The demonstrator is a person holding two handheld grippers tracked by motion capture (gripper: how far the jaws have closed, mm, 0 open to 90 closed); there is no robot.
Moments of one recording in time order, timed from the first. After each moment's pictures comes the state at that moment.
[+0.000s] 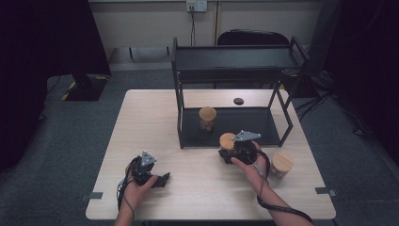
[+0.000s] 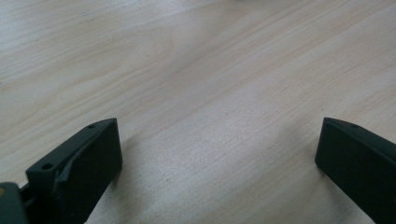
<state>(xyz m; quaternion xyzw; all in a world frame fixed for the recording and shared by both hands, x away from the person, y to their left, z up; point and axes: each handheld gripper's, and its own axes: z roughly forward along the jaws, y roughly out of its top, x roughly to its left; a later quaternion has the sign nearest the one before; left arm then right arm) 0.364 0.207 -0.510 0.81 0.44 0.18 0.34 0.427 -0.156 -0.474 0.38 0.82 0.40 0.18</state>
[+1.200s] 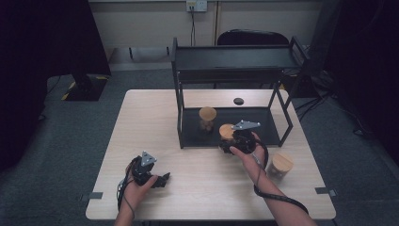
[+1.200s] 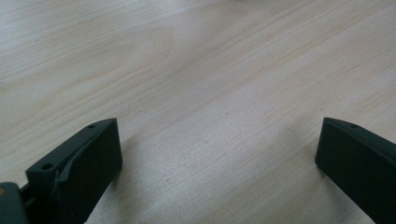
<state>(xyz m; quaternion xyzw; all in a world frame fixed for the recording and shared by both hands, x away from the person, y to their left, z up) 0.364 0.207 -0.510 0.81 0.44 0.18 0.34 0.455 -0.152 -0.458 0.40 0.80 0.40 0.18</state>
